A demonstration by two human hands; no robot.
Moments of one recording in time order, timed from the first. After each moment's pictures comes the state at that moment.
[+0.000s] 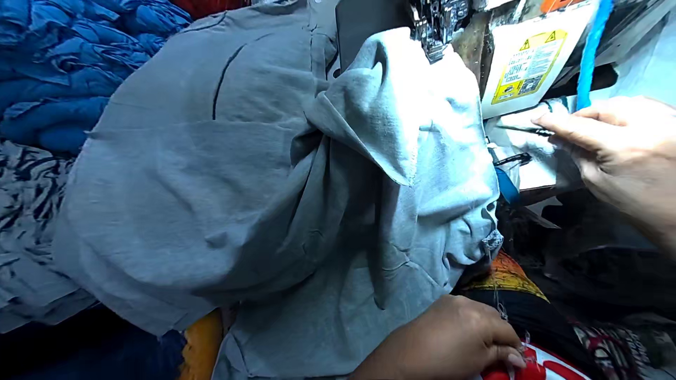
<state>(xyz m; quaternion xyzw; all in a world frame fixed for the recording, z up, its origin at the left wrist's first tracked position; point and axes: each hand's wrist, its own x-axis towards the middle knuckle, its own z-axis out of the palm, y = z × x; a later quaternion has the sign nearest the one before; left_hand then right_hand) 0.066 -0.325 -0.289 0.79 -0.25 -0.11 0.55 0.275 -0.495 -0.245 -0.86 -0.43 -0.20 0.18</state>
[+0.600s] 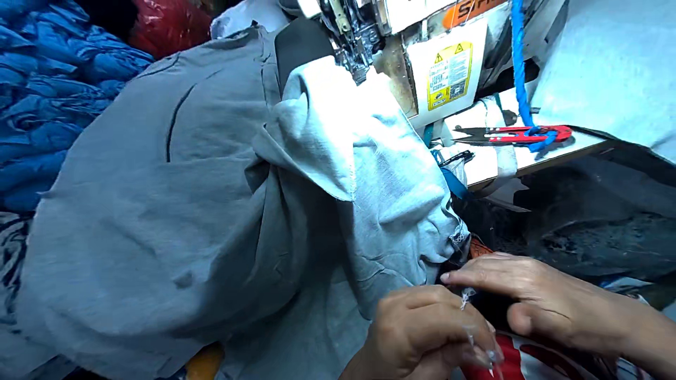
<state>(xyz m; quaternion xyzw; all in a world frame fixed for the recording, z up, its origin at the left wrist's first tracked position) 0.069 -0.317 -0.251 0.70 -0.24 0.12 0.66 0.165 -0.528 -0.288 -0.69 -0.51 0.20 0.46</state>
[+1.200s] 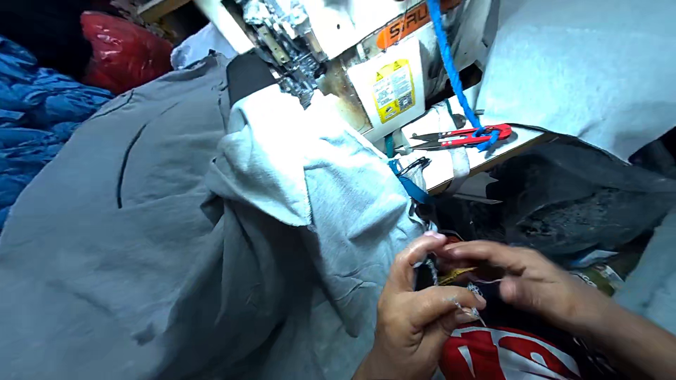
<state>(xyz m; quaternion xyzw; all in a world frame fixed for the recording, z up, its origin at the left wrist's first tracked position) 0.083 -0.347 -0.272 0.79 -0.15 0.15 0.58 0.149 -0.543 -0.285 -0.61 -0.29 0.25 0.70</state>
